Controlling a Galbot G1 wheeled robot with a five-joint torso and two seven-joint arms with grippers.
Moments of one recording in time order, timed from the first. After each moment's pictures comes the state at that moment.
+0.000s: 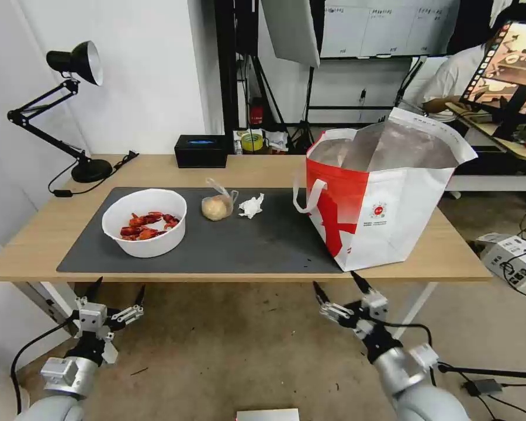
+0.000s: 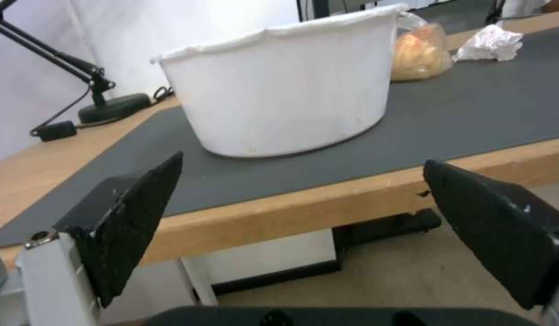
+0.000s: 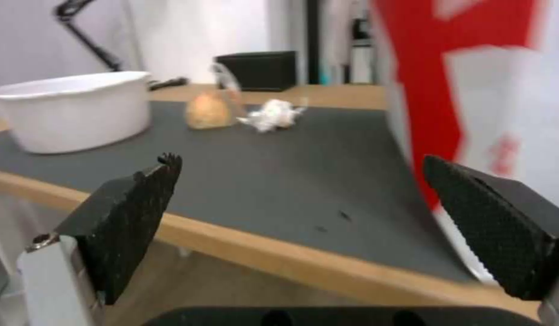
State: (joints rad) left arm 1.65 -1.18 -0.78 -1.89 -0.27 -0.25 0.14; right arm -1.48 0.87 0.22 2.12 0.52 0.13 0.10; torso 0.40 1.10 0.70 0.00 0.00
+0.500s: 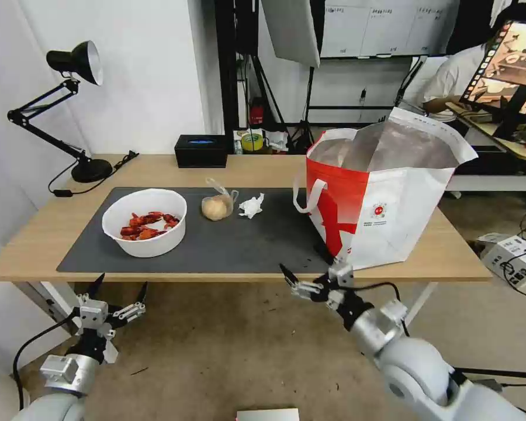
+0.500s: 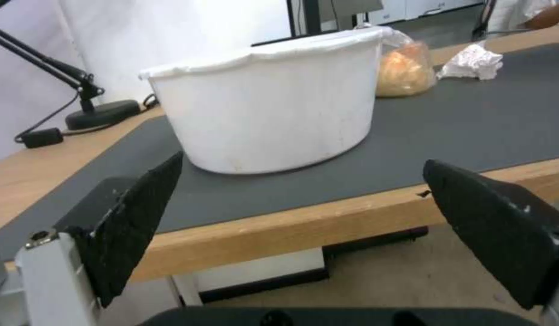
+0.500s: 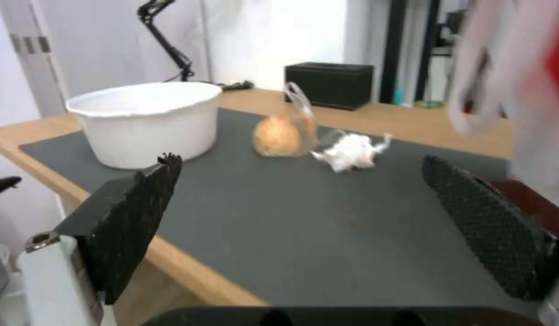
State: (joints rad) left arm 1.65 -1.18 -0.79 -1.91 -0.30 -0.24 0.16; right arm -1.07 0.79 -0.05 2.09 0.65 -0.01 0.12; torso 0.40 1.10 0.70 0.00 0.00
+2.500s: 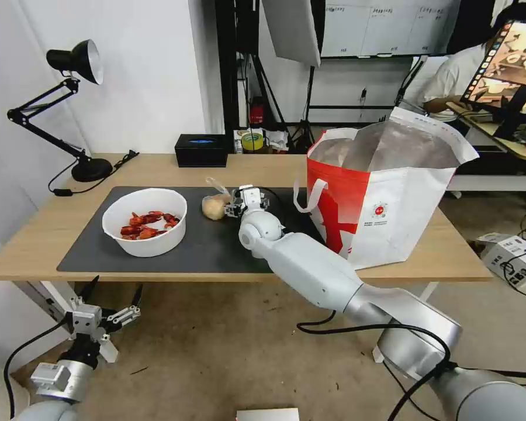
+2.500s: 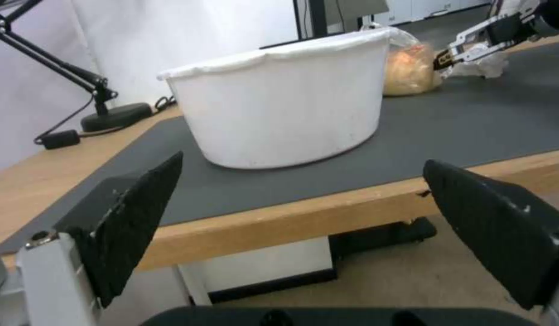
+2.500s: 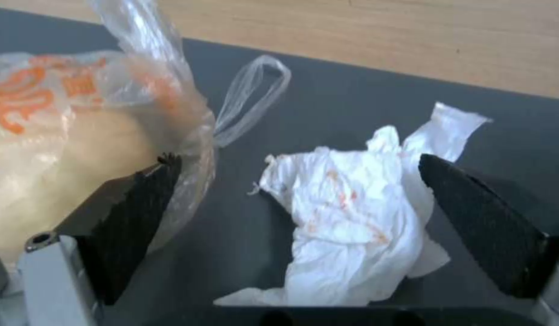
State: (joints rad) left arm 1.68 -1.20 -0.81 -1.91 -0.28 -0.28 0.18; right arm -0.20 1.51 -0.50 1.03 0.92 -0.37 0.60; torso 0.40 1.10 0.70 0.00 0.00
